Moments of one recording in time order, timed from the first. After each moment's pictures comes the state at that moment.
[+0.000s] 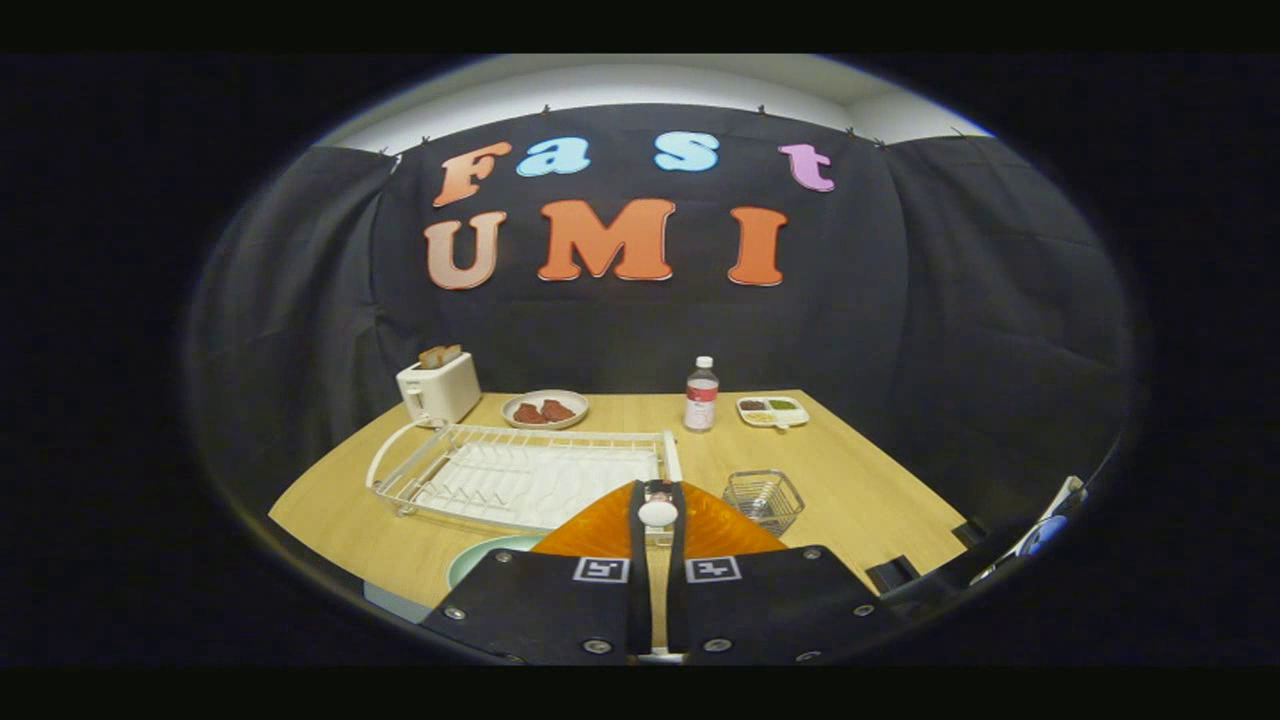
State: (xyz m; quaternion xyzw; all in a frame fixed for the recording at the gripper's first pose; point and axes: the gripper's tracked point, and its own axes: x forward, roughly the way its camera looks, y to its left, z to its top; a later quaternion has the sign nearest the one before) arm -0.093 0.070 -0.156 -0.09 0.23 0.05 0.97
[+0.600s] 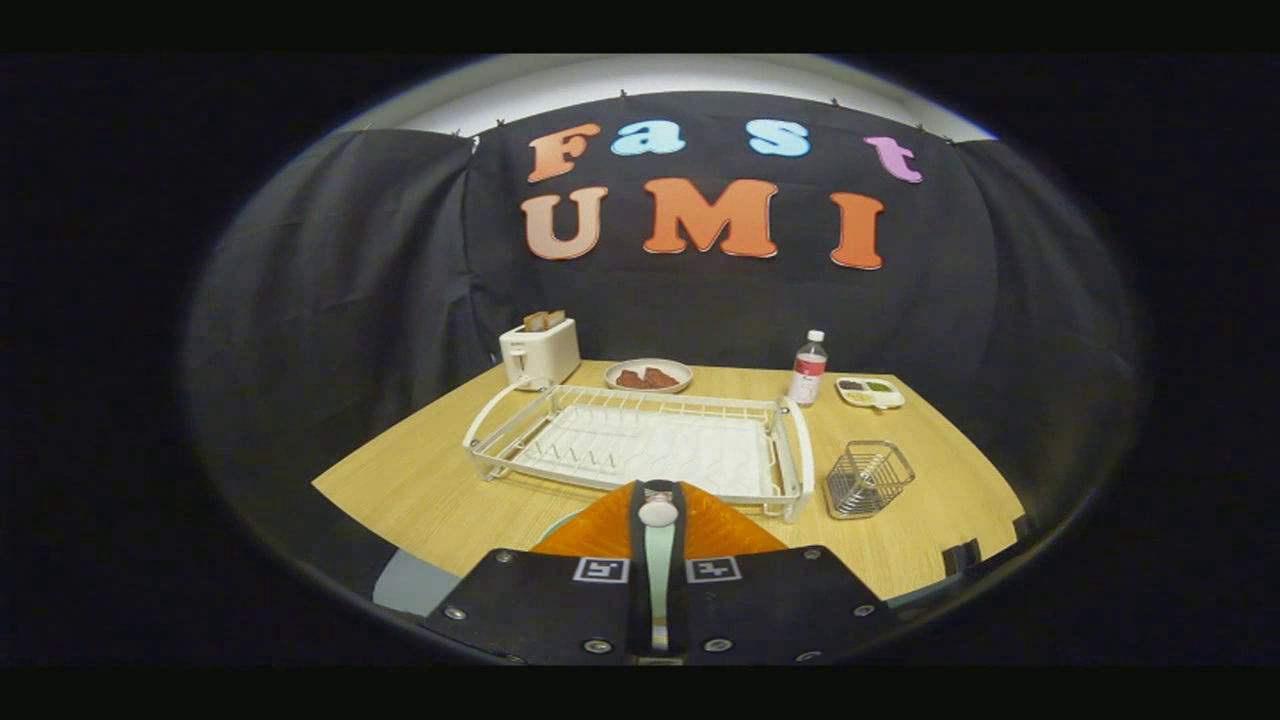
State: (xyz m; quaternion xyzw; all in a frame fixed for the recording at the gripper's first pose) arm -0.145 0.147 -0.202 -0.10 0.28 0.16 0.94
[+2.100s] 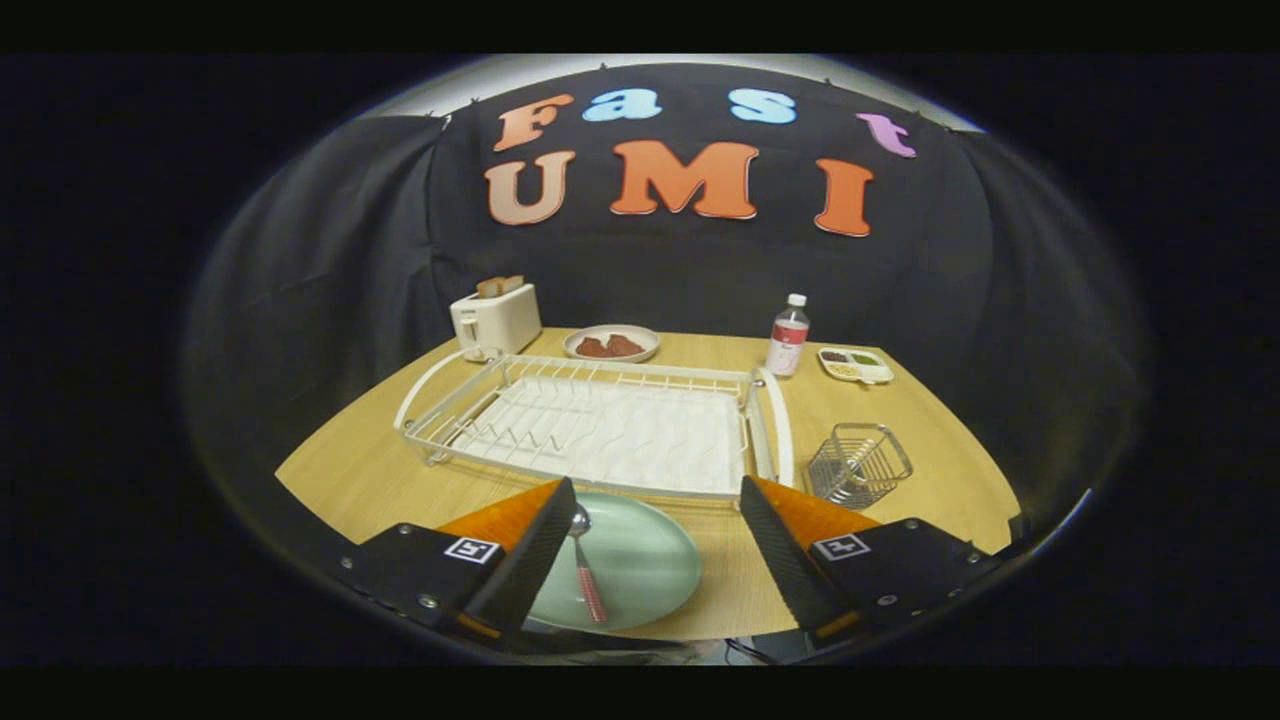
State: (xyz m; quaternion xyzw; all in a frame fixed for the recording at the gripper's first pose) arm -0.086 0.100 -0.228 -0.10 0.32 0.11 0.94
